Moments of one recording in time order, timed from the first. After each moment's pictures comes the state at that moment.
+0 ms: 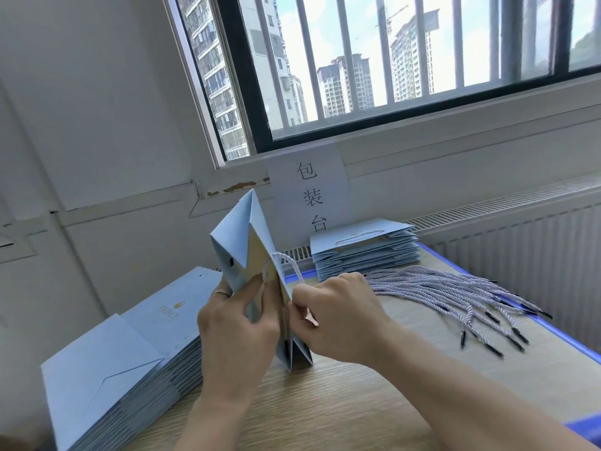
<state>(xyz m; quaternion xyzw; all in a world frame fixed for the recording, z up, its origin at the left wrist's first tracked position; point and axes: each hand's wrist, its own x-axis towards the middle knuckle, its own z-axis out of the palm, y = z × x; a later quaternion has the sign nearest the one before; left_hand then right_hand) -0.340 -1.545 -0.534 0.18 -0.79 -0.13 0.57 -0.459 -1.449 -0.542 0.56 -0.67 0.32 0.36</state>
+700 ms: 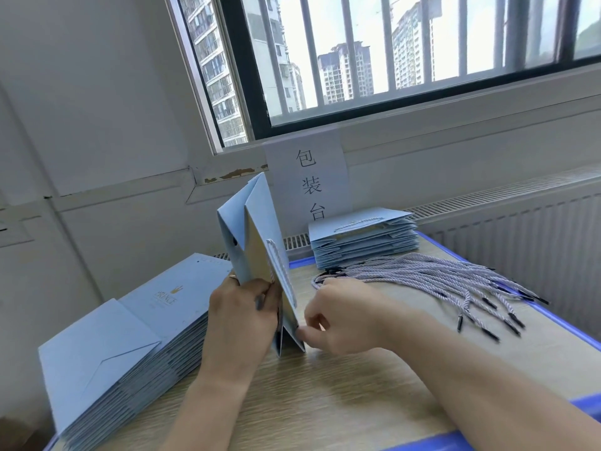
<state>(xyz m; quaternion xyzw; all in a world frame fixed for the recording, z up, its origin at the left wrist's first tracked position) -0.343 -1.560 -0.544 0.21 -0.85 -0.13 0.46 -0.469 -1.438 -0.544 0.65 -0.73 0.17 0.11</state>
